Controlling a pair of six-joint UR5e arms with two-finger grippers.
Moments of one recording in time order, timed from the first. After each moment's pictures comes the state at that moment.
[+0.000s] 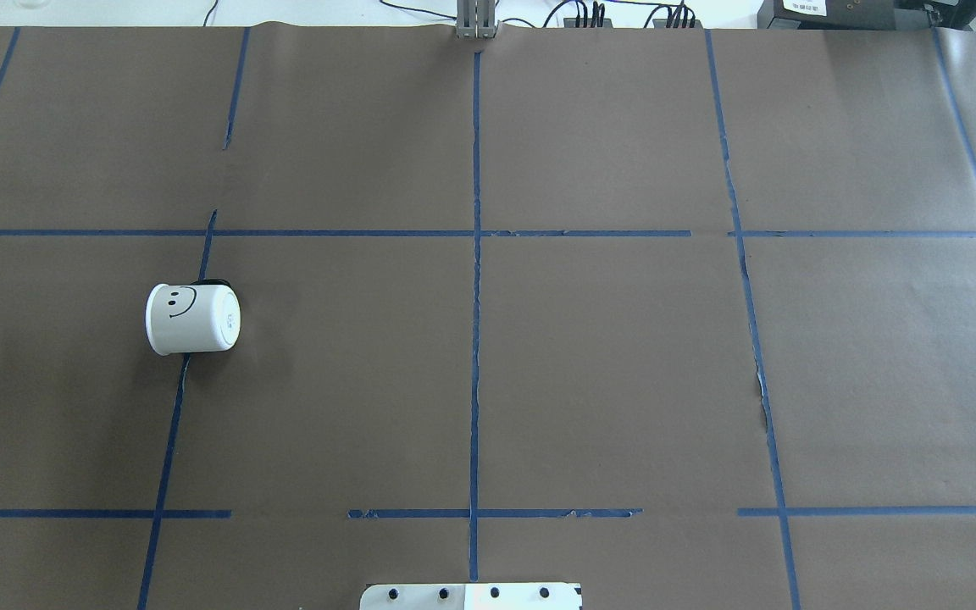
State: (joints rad) left arm -1.55 -1.58 -1.61 -1.85 -2.32 0.05; right arm 1.53 -1.53 1.64 -1.83 2.27 0.01
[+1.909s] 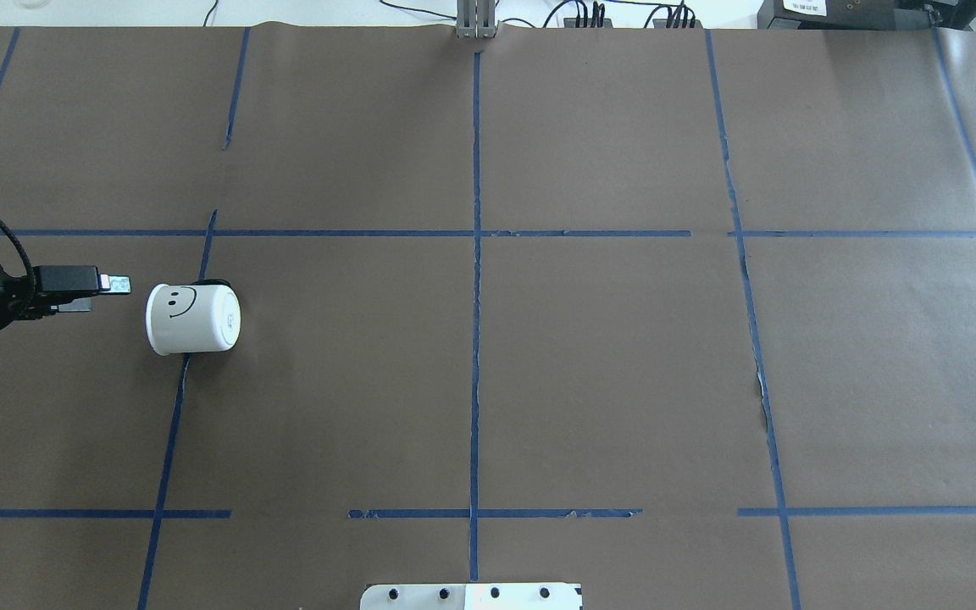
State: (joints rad) left arm -0.83 -1.49 -1.63 -3.01 -2.02 -1.45; right arm 1.53 -1.53 1.64 -1.83 2.27 0.01
